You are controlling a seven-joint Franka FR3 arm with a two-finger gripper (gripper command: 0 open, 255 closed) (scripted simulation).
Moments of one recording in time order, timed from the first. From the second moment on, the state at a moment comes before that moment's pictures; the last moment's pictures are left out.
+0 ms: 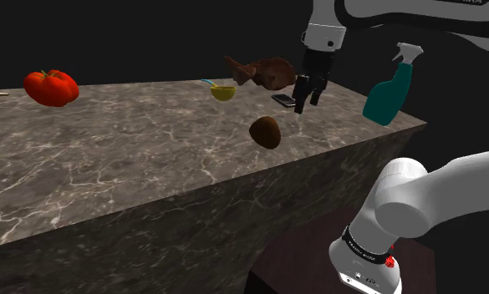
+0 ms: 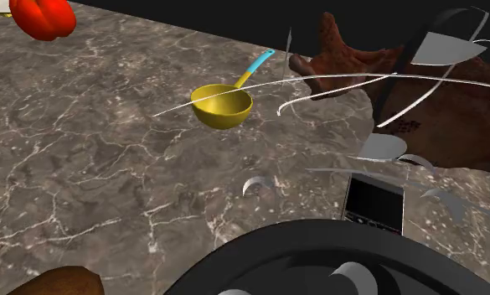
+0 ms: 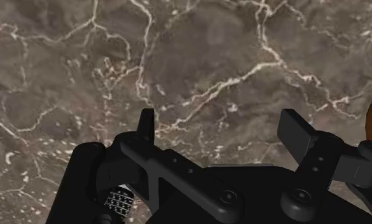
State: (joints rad) arm 0.01 -0.74 -0.05 -2.28 -0.05 1.51 0.08
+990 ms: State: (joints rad) arm 0.01 -0.24 -0.04 -1.89 0.08 1.62 0.23
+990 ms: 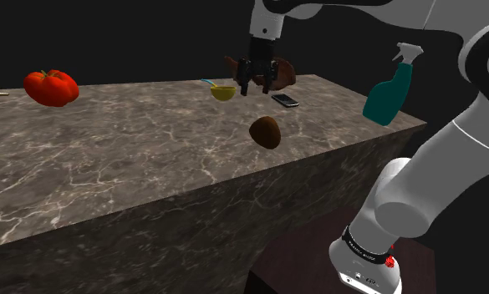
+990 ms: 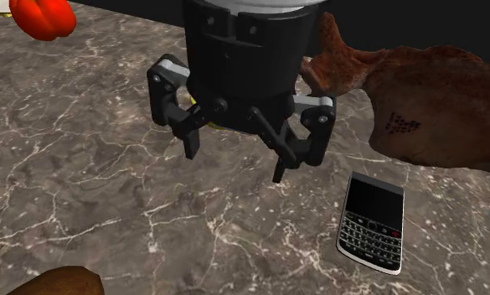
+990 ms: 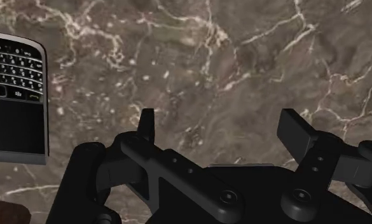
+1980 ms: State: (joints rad) arm -0.03 0.33 -0.07 -1.22 0.21 1.53 0.36
